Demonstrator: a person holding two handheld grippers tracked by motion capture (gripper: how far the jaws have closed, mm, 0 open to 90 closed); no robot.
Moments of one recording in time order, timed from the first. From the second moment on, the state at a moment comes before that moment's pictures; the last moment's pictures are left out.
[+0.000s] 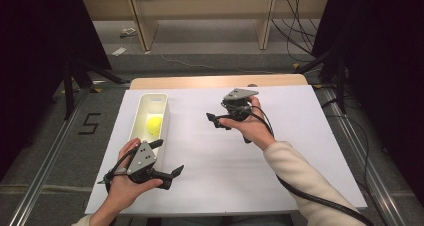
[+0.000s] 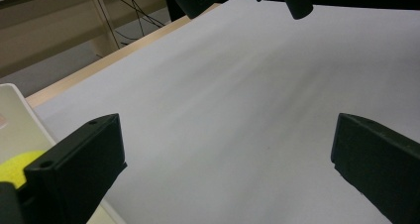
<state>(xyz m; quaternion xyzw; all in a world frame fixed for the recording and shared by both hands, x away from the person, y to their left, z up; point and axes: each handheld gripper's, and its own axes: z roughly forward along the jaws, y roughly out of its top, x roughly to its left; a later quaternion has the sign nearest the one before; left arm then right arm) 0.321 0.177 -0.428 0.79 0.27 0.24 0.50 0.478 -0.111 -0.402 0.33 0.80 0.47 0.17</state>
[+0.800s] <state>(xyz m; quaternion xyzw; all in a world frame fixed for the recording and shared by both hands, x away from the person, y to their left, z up) 0.321 0.176 -0.428 0.78 0.27 0.24 0.50 0.445 -0.190 -0.404 0.37 0.77 0.48 0.19</state>
